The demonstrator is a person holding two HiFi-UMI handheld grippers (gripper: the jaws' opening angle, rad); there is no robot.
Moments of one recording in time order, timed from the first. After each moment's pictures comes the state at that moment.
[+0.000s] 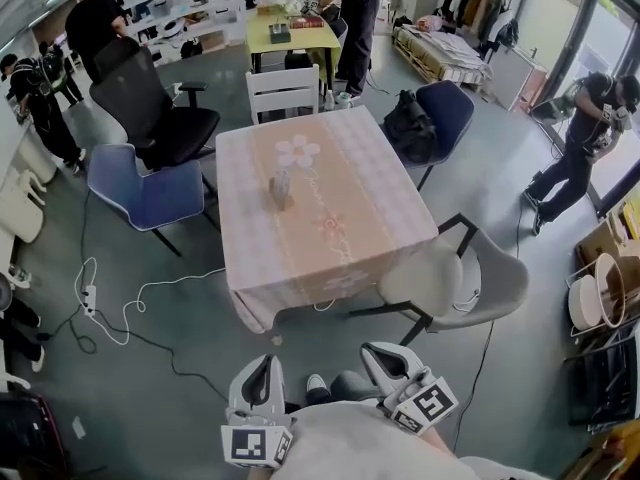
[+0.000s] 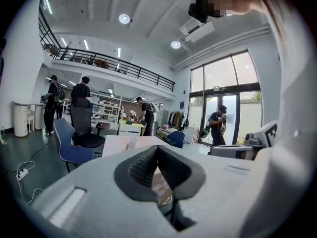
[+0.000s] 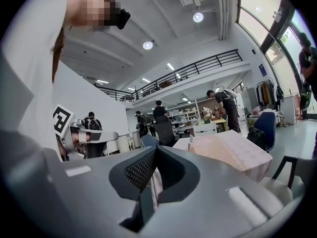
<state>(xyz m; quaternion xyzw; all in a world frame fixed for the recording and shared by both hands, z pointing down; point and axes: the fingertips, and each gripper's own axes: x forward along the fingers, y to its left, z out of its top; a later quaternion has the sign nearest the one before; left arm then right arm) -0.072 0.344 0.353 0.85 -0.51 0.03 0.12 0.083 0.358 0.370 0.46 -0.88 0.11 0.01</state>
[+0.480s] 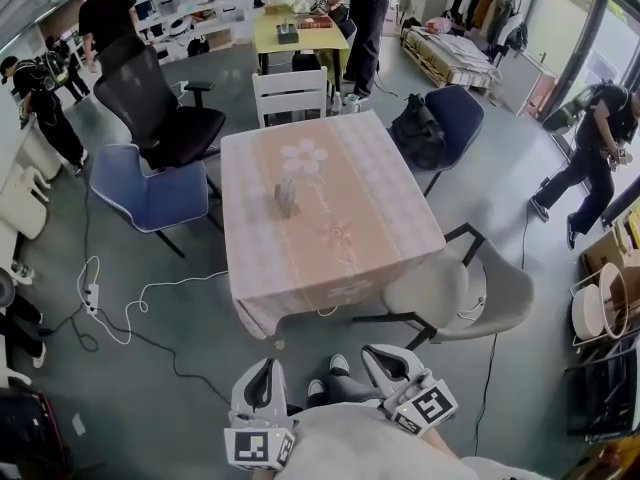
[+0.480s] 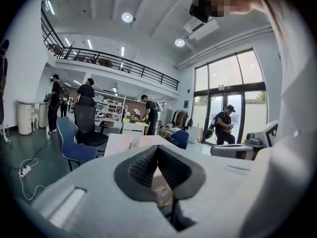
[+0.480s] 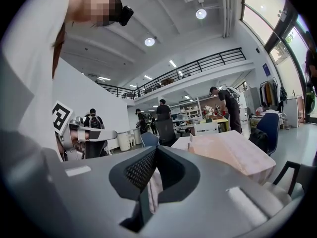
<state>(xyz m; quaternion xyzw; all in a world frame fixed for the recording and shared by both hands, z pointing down) -0.072 0.318 0.360 0.84 -0.53 0.03 0.13 0.085 0.325 0.376 0.45 -0.89 0.11 0.03</state>
